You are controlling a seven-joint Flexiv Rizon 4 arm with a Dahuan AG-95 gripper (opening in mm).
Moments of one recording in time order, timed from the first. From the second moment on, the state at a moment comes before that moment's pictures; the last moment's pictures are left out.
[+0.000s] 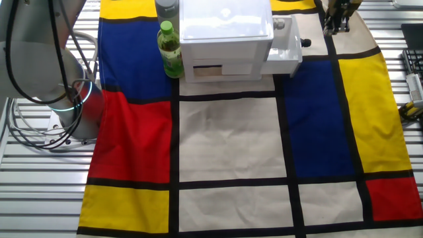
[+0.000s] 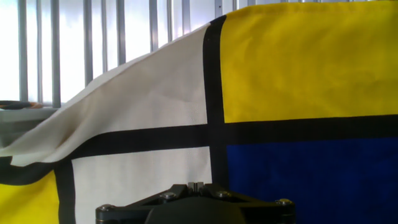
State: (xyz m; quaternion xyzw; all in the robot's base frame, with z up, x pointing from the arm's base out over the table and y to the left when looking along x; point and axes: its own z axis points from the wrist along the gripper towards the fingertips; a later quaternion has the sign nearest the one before) arm 0.696 0.223 0.078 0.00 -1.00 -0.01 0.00
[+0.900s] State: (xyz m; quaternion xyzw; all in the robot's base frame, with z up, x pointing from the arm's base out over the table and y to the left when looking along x) arm 0.691 0.220 0.062 0.00 -1.00 -0.01 0.00
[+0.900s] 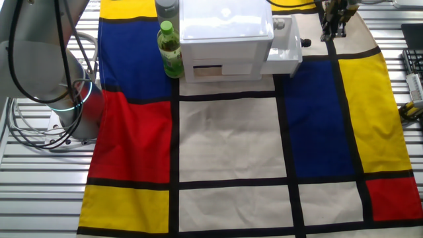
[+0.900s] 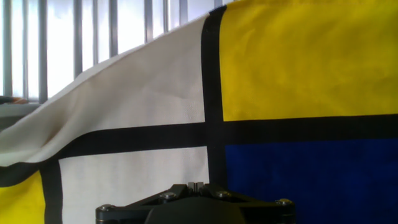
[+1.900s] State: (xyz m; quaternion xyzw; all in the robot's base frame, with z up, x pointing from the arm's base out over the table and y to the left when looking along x) arm 0.688 0.217 0.055 0.01 -1.00 -0.01 0.00
